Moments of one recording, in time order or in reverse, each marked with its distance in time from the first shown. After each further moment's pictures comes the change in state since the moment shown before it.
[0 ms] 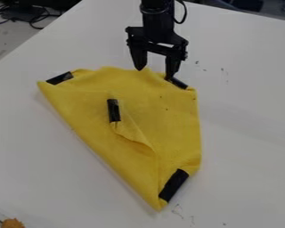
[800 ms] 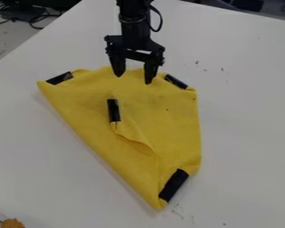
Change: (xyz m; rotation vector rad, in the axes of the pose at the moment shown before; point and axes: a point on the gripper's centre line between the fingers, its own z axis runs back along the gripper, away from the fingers) arm -0.014 0.045 -0.018 0.034 0.037 0.124
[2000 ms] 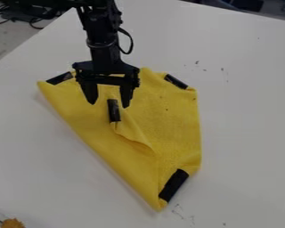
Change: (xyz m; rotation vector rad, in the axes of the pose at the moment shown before) arm -0.060 0.012 -0.003 -0.018 0.036 0.197
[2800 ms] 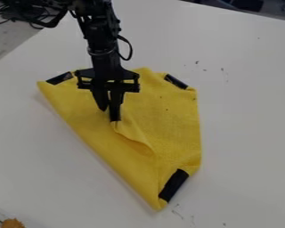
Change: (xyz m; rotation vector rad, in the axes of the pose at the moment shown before) arm 0.001 0.002 -0.018 -0.025 0.023 0.012
